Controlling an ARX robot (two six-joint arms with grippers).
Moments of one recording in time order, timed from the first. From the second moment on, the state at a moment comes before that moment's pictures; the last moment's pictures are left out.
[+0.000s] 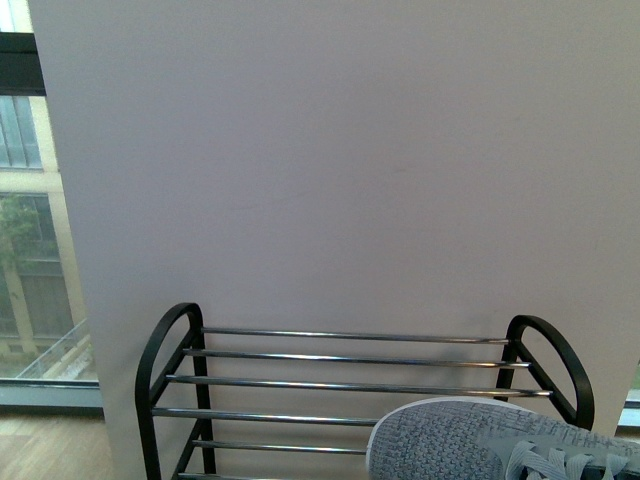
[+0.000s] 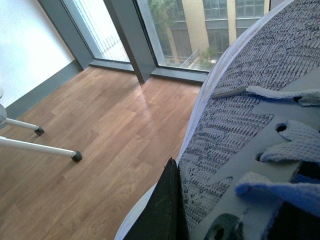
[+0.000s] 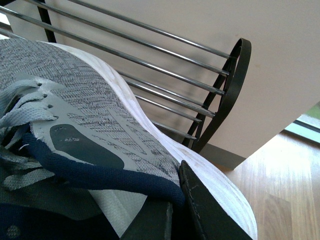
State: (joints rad) left arm -0.51 1.03 0.07 0.53 -1.08 -0.15; right arm -0.13 1.01 0.27 0.42 -0.17 -0.28
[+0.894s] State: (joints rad) left arm -0.51 1.03 0.07 0.53 -1.08 -0.15; right arm -0.09 1.88 1.26 -0.04 0.12 0.23
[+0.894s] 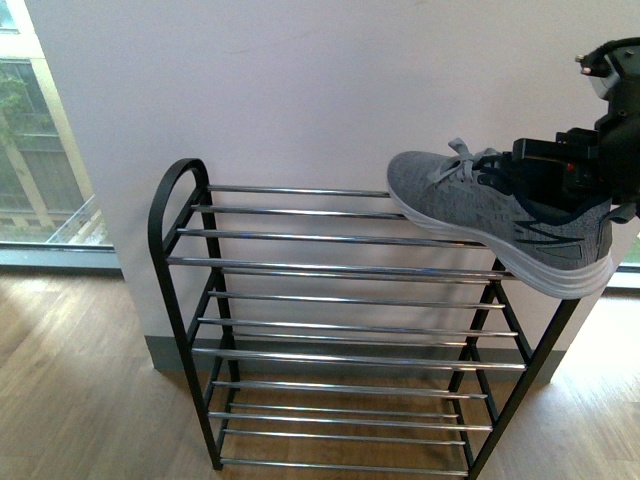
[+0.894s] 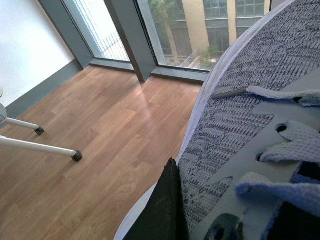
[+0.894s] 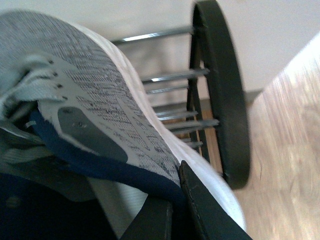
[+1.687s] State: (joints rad) left arm -0.51 1.03 0.07 0.53 -1.08 -0.15; right arm 0.00 1.84 1.29 -0.24 0.08 1.04
